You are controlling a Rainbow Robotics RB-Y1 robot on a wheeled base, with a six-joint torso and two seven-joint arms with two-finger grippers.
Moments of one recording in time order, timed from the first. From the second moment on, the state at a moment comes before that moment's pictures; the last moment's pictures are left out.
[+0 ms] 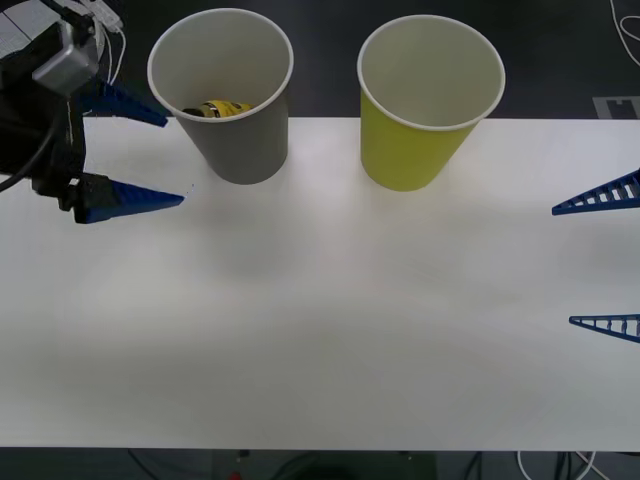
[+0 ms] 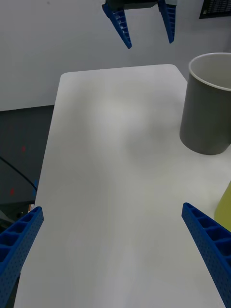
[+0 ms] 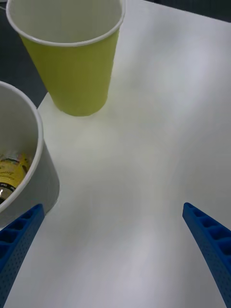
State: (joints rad) right arm 0.22 -1.26 -0.30 -1.92 0.80 -1.27 0.03; left arm -0.41 1.19 -0.02 -1.93 -1.34 -1.20 0.71
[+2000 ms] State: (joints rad) right arm 0.22 -1.26 -0.30 -1.92 0.80 -1.27 0.03; left arm 0.12 1.13 0.30 -2.20 -1.16 -1.22 0.36
